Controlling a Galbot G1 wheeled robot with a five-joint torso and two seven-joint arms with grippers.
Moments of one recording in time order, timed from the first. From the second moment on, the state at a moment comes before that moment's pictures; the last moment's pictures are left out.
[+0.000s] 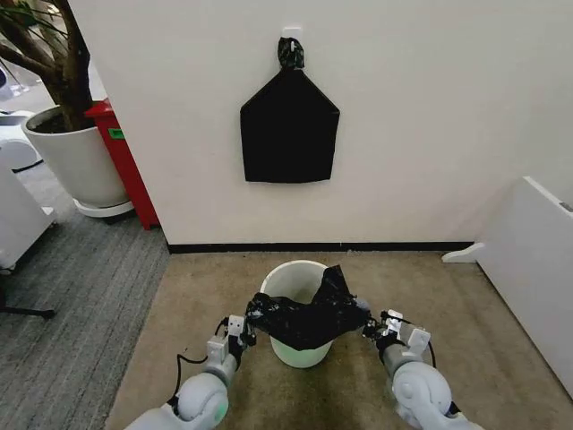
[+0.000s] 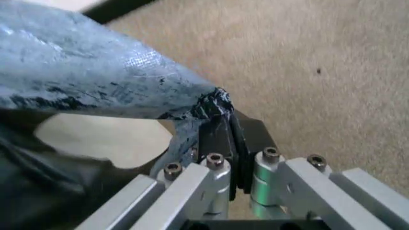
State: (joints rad) left arm 1.15 -0.99 0.17 -1.61 -0.65 -0.01 -0.33; right arm -1.31 1.15 0.27 1.77 0.91 -0.36 0.42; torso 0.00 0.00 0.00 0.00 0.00
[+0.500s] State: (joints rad) left arm 1.12 -1.07 0.21 -1.53 -0.64 0.02 -0.32; right arm -1.28 1.17 0.27 1.71 0.88 -0.46 0.39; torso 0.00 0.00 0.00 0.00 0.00
